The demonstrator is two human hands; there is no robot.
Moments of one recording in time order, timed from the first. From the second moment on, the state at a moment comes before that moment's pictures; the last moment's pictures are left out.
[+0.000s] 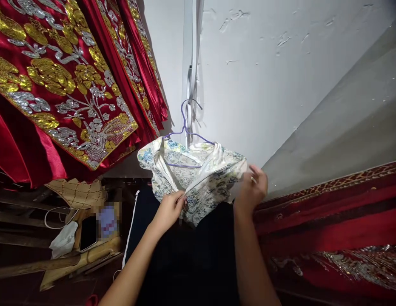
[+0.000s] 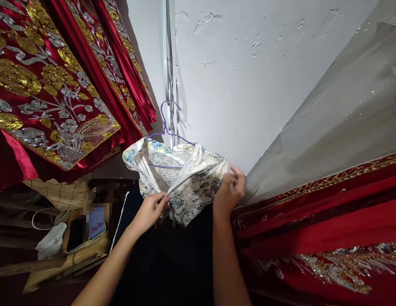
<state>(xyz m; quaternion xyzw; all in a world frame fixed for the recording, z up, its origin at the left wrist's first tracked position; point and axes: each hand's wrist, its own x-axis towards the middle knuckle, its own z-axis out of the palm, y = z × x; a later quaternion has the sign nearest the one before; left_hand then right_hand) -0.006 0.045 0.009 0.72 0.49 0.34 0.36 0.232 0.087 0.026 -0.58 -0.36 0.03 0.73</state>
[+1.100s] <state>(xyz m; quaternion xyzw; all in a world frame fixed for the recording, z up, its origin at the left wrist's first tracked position) 0.018 0.083 0.130 0.55 0.30 0.61 0.49 0.154 0.080 -0.003 -0.48 -0.62 0.28 0.56</state>
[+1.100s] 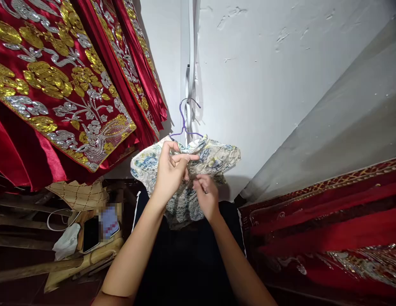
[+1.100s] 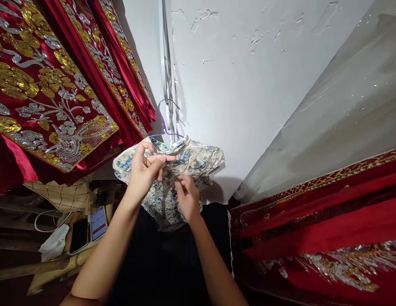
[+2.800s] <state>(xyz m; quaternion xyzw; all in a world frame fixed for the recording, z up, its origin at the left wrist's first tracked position) -0.017 0.091 -0.009 0.45 0.53 0.62 0.36 0.202 0.093 -0.061 -0.30 -0.18 0.61 0.71</state>
